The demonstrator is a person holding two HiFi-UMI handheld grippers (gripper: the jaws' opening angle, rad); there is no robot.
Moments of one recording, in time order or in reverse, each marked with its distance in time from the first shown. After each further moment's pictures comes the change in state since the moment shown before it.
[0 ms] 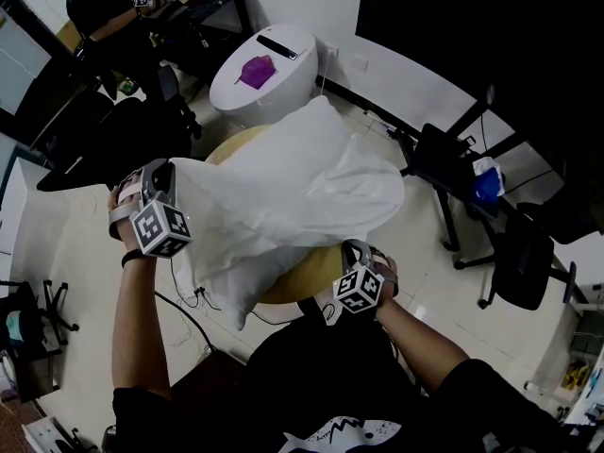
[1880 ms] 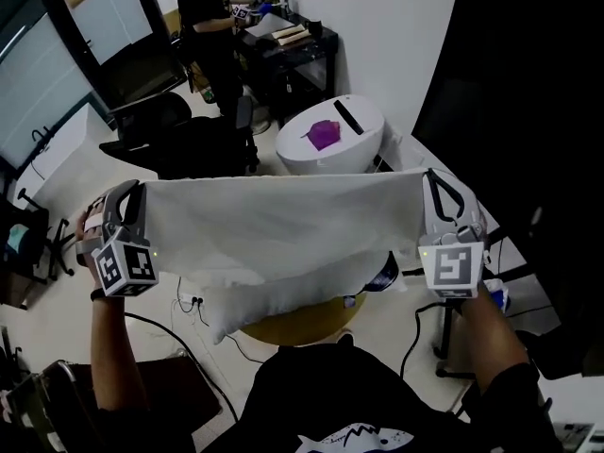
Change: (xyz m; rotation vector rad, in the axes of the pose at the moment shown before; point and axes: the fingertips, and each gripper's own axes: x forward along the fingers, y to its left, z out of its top) left arm -0.199 0.128 -0.016 -0.136 0.231 0.334; right arm -0.217 -0.346 0.293 -0.222 -0.795 -0.272
